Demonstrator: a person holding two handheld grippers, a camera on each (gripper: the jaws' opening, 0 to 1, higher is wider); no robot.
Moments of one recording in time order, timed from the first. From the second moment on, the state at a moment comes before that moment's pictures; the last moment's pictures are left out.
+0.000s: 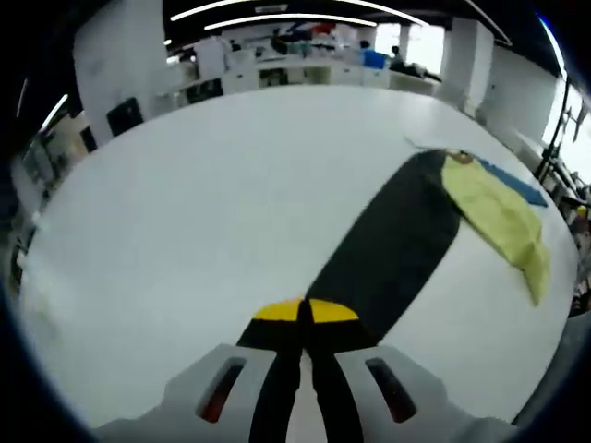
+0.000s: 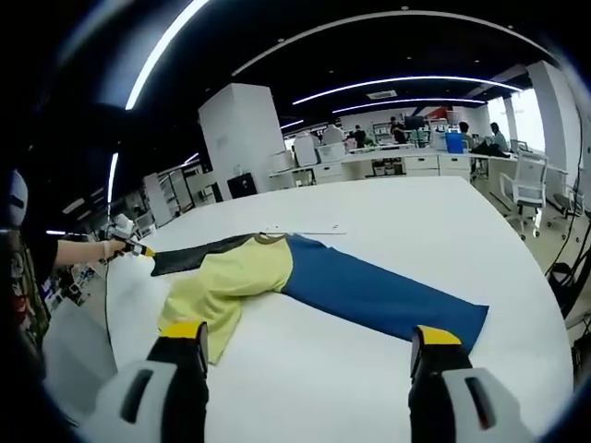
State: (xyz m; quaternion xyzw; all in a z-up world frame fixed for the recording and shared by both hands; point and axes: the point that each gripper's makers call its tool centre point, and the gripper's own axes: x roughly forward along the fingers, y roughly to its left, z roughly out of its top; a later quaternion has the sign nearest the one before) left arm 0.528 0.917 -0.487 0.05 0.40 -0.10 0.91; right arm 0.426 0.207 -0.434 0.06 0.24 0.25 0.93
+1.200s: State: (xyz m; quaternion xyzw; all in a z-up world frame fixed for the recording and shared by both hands) left arm 0.613 0.966 -0.534 0.10 0.44 -0.07 0.89; right arm 0.425 0.219 -0.448 0.04 0.28 0.26 0.92
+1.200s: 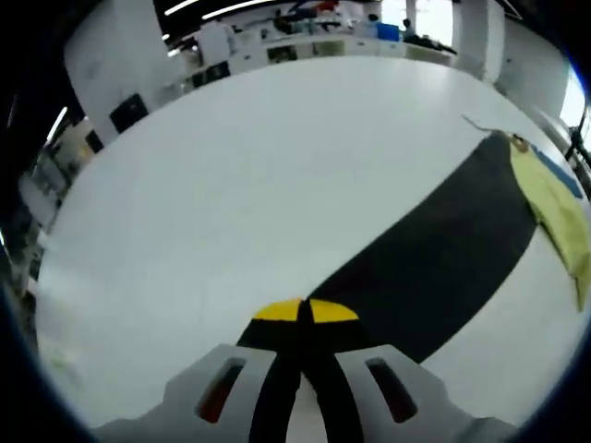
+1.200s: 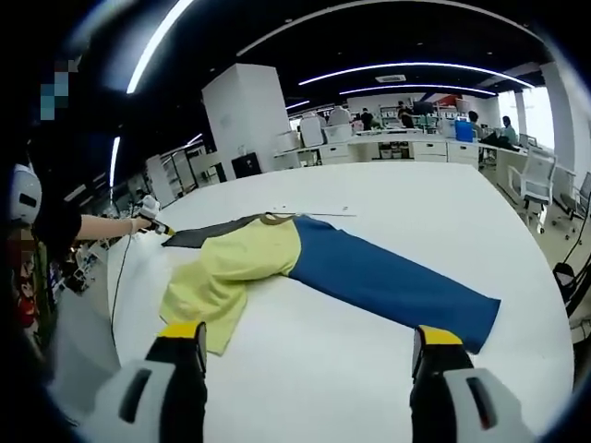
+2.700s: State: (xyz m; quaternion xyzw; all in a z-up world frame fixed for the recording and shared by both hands) left arm 0.586 0.895 -0.476 0.08 0.33 -0.16 0.93; right arm 0.415 0.238 -0.448 0.04 0.28 0.28 0.92
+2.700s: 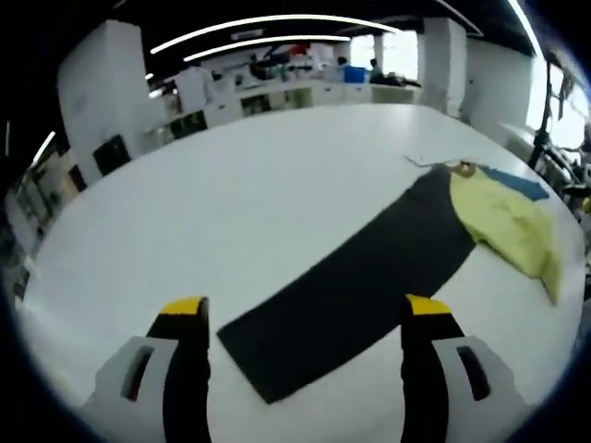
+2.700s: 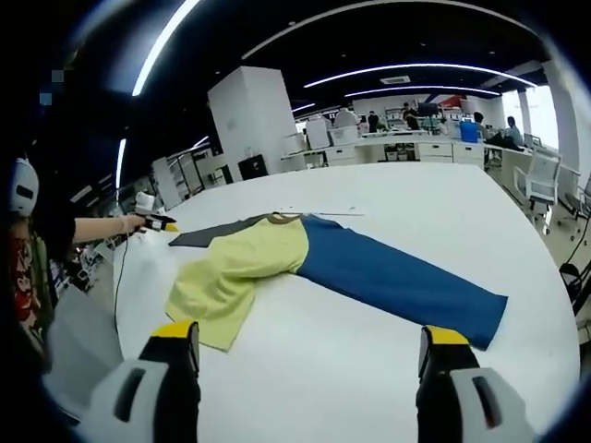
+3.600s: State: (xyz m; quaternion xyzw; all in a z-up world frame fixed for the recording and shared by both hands) left arm 0.492 0.792 -0.443 0.04 0.30 -0.26 0.92; right arm 0.404 0.249 -0.447 0.06 0.26 0.29 0.92
